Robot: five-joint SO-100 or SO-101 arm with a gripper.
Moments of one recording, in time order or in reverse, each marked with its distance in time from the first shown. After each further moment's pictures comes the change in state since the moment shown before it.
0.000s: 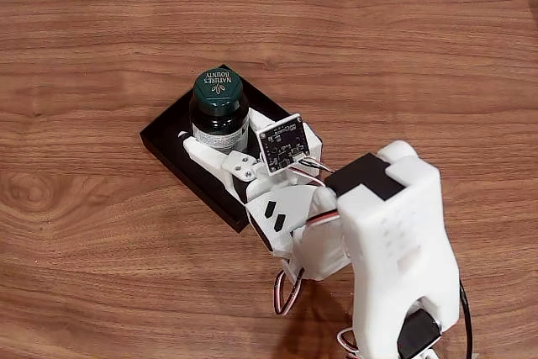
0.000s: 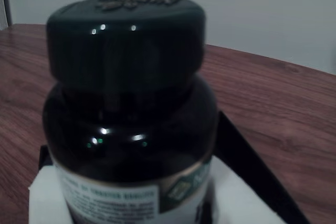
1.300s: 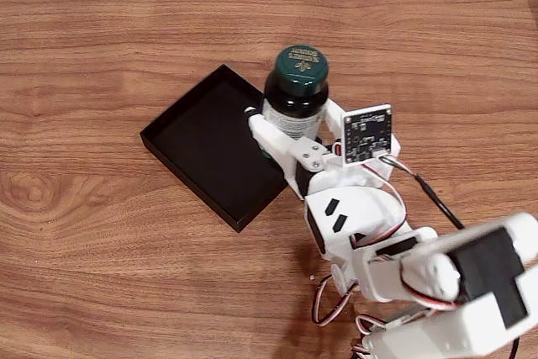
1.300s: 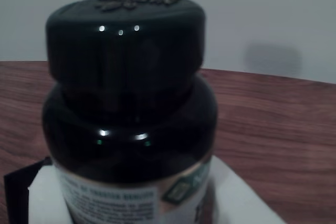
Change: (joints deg) arm 10.9 35.9 23.6 12.2 -1.2
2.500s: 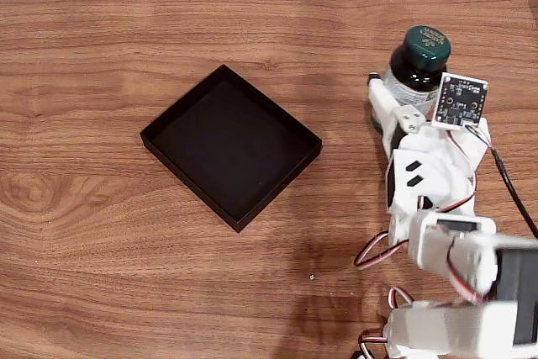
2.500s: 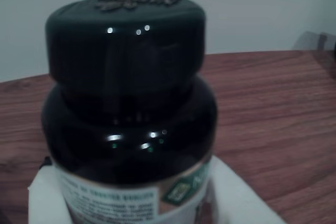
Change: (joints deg) arm 25.5 10.2 -2.5 17.5 2.5
